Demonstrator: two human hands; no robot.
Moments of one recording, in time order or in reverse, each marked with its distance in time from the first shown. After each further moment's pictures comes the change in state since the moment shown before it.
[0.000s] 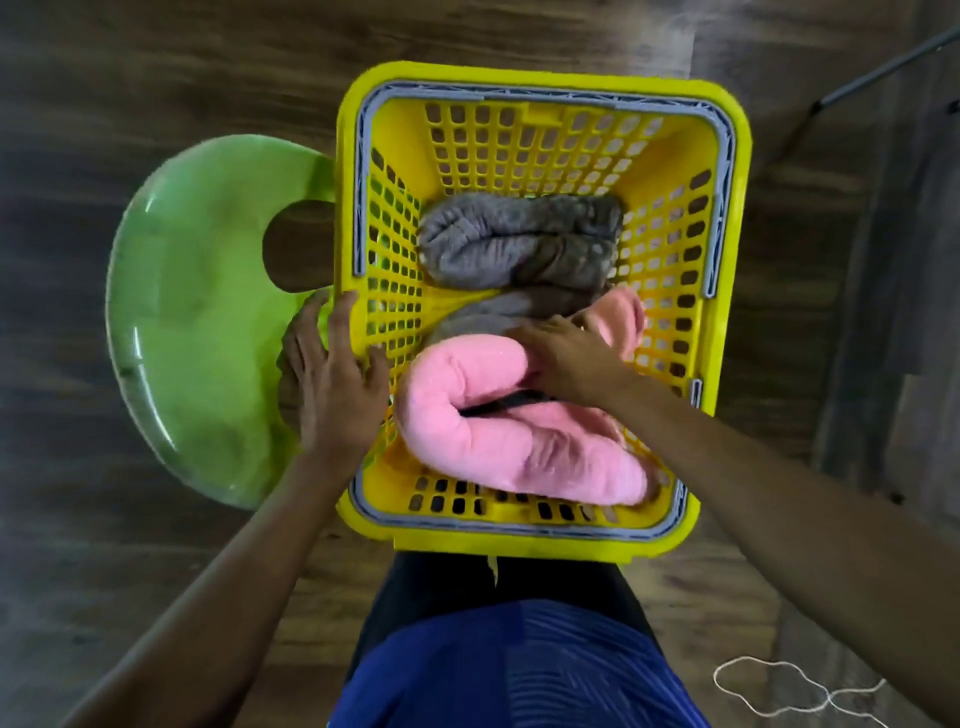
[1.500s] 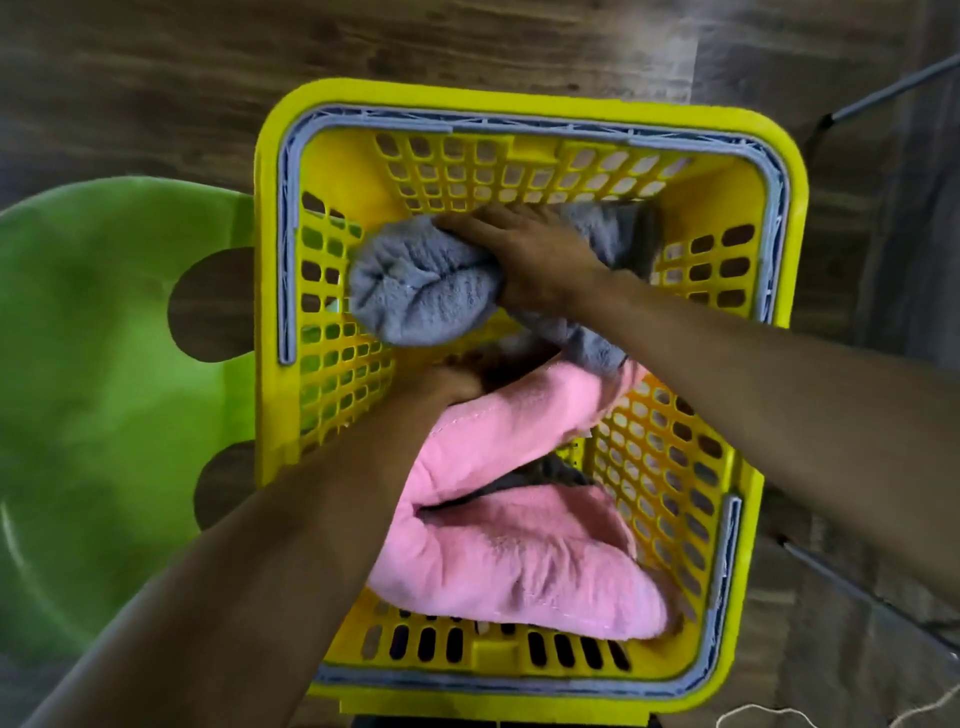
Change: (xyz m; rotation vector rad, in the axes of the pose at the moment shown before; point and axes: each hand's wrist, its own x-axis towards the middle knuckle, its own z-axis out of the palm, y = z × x) left_hand 0.108 0.058 0.191 0.139 -1.249 -0.190; right_hand 0.152 0.057 -0.074 -0.190 0.192 -0.110
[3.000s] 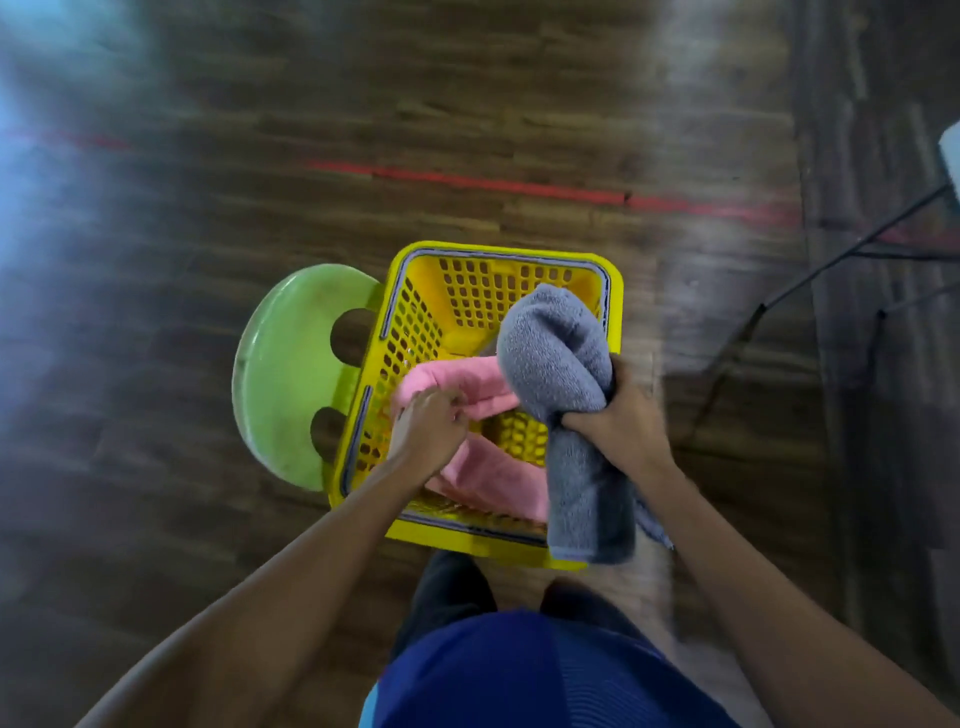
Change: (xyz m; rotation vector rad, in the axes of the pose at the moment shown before) left_hand -0.295 0.026 0.111 -0.255 0.988 0.245; right_hand -0.345 -0.116 -0.098 0.804 0.440 0.629
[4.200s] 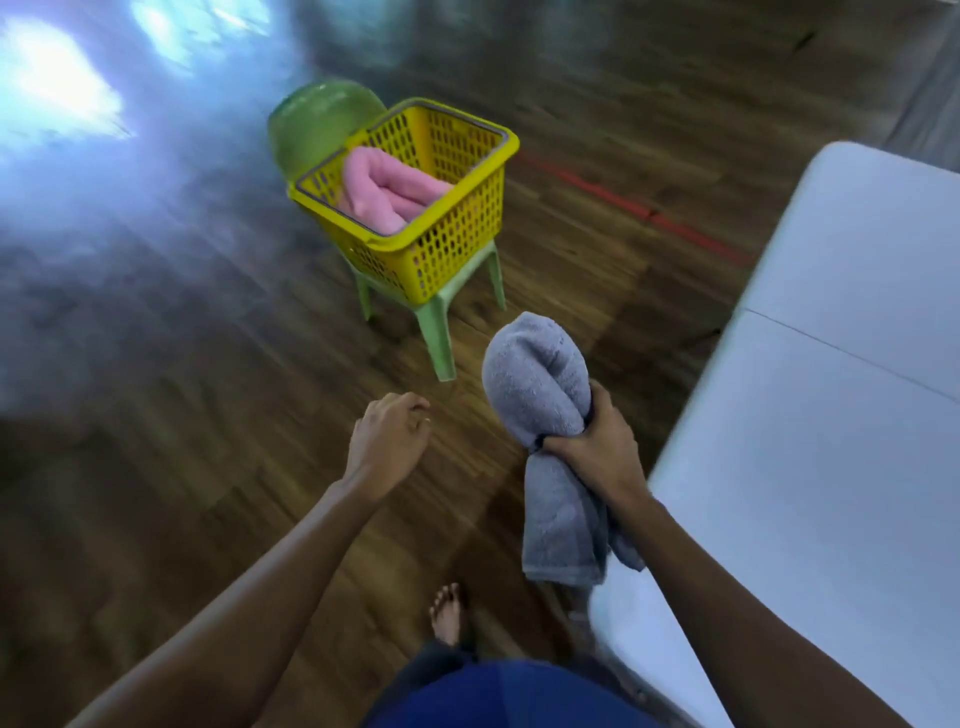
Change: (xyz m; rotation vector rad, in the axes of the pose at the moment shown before) left_hand -0.524 0.372 0.406 -0.087 0.435 -0.327; right_hand -0.254 0.486 -0.405 -0.068 -0.371 -0.433
